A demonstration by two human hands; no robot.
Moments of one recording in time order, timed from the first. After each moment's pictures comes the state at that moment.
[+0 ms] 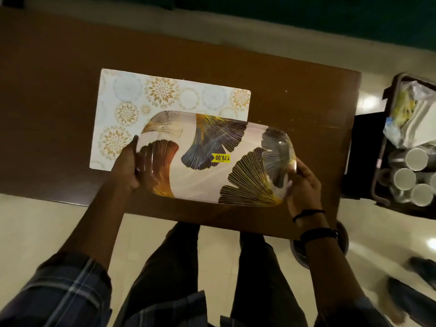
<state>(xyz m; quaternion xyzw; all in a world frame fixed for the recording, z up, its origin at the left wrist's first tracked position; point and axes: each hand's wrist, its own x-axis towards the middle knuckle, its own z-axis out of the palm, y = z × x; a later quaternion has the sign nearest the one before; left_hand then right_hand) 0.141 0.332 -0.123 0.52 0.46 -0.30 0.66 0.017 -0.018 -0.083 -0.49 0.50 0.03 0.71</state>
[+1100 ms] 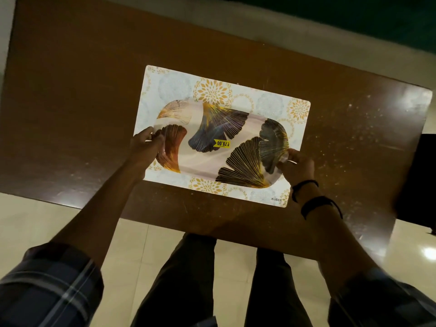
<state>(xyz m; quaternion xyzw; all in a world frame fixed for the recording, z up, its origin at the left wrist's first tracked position) 0.221 0.428 -0.168 0.80 0.27 -0.27 0.47 0.132 0.093 -0.168 -0.75 0.43 0.15 0.47</state>
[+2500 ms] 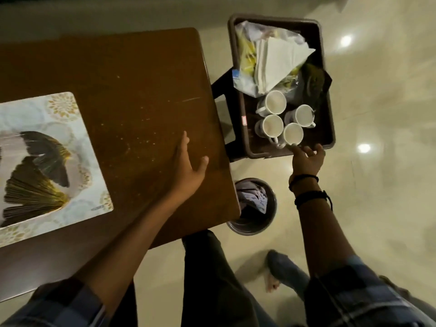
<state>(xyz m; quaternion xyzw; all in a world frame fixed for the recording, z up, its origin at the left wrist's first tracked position) 0.017 -0.084 -0.123 0.79 -0.06 -0.41 0.44 -0.118 -0.313 -0.127 -0.48 0.70 -0.23 0.48</state>
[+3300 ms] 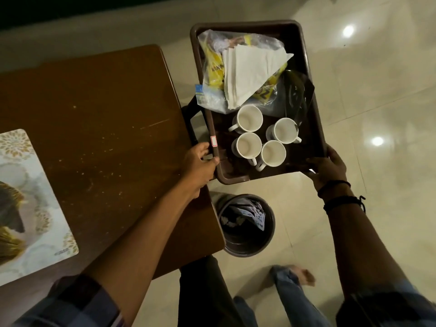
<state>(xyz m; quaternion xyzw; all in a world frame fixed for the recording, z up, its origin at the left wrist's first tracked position) 0.018 -0.222 -0.167 0.71 0.09 -0.51 0.47 -0.167 -0.436 -0.150 -0.42 0.70 -0.17 0.55</state>
